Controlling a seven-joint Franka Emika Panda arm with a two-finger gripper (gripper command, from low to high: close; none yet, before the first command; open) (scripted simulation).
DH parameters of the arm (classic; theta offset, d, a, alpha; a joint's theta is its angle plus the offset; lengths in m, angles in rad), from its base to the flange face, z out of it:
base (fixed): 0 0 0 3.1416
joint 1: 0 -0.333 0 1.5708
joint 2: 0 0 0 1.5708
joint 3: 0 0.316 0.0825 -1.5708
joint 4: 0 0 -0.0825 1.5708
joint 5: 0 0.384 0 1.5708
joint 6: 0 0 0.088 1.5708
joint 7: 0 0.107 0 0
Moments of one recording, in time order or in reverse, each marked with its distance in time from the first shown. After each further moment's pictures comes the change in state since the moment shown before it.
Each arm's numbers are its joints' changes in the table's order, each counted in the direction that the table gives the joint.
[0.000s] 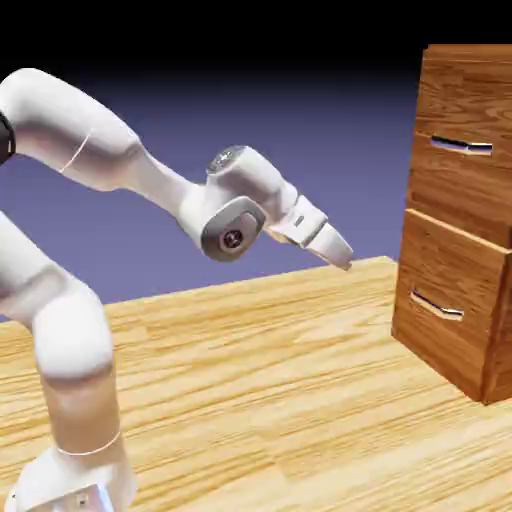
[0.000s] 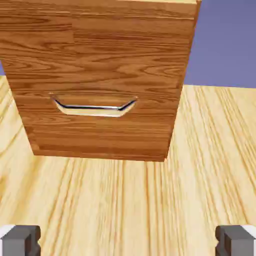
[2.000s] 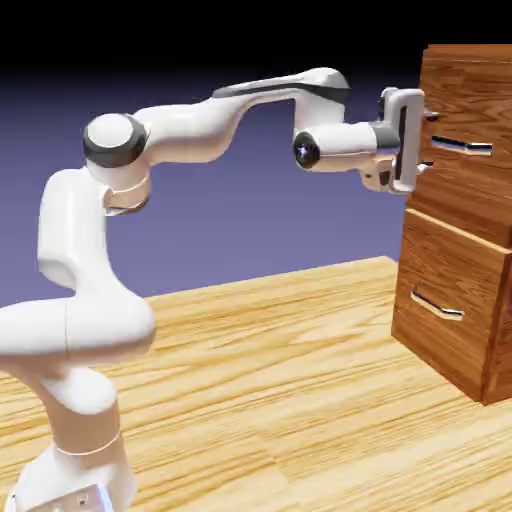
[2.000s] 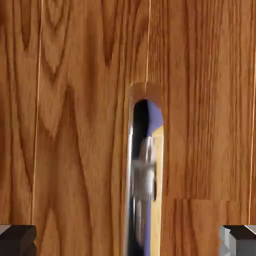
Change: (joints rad) arm 1.772 -0.310 1.522 -1.133 2.531 -0.195 -0.086
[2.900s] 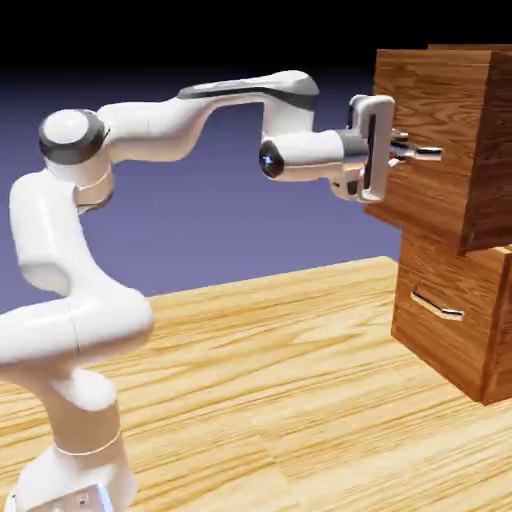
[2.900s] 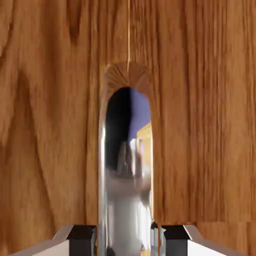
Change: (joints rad) arm -0.426 -0.019 -0.297 0.395 0.015 -0.065 -0.060
